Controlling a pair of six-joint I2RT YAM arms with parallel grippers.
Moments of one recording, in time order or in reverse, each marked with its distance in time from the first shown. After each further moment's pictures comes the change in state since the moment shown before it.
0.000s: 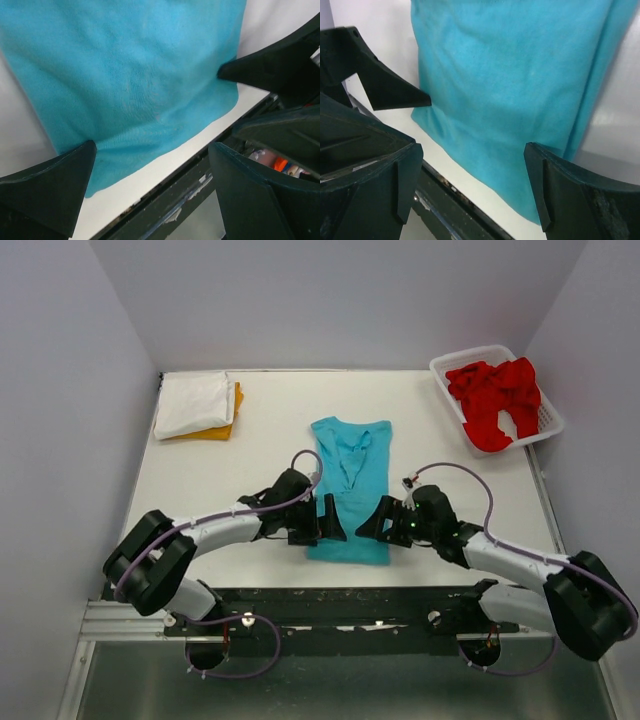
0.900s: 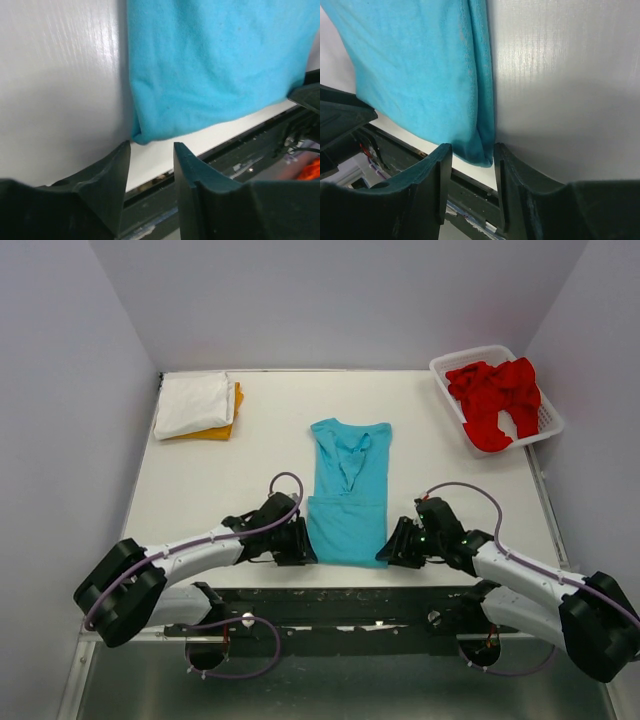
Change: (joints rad) left arm -0.085 -0.250 -0.190 -0.173 -0.172 -0.097; right arm 0.000 -0.183 -0.042 -0.400 0.037 0.086
